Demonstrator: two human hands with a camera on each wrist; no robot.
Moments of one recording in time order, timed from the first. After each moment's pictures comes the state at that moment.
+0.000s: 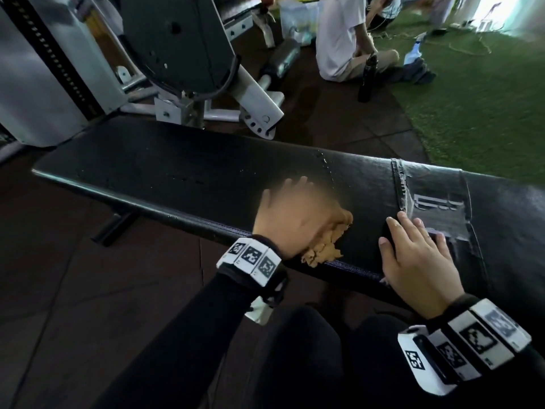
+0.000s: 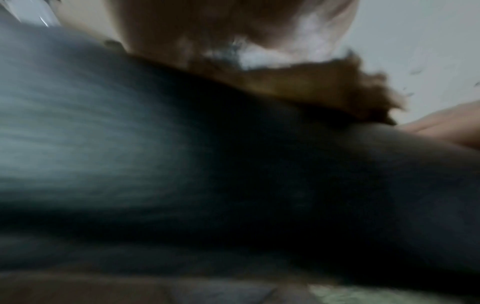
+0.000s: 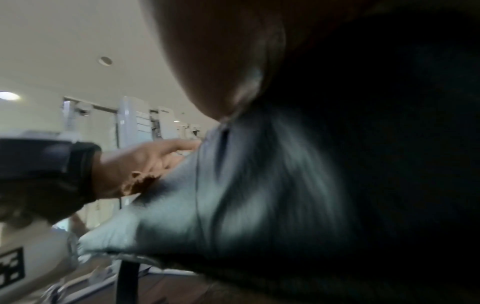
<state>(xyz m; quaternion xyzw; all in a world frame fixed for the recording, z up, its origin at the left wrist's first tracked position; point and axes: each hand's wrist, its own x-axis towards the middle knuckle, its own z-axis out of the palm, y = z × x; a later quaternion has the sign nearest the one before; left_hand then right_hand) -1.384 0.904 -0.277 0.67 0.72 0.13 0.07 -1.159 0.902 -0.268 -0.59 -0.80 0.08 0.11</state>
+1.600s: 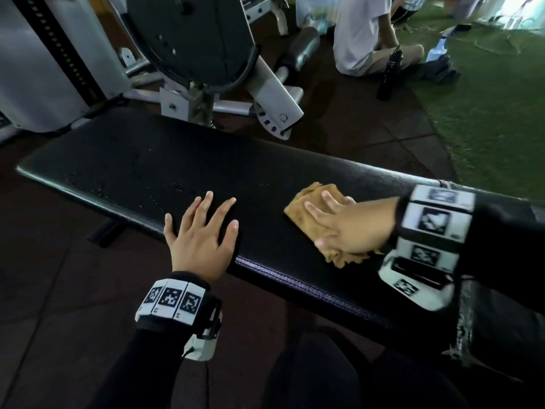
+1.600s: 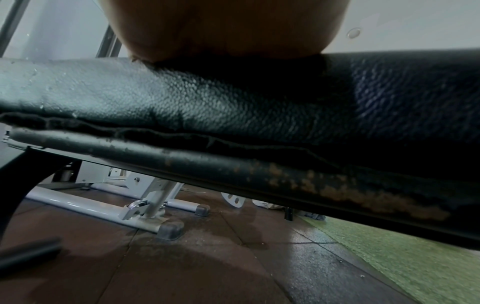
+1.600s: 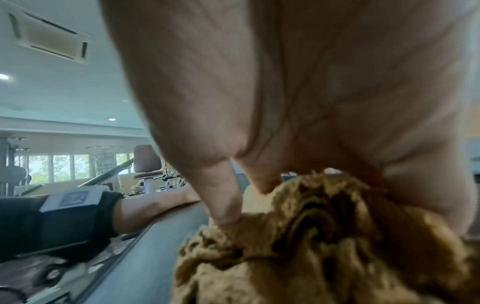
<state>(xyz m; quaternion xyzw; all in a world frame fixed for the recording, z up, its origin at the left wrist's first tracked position) -1.527 0.863 -0.306 0.48 0.86 0.19 -0.04 -1.324 0.990 -0.199 -0.34 -0.87 0.11 -0.33</state>
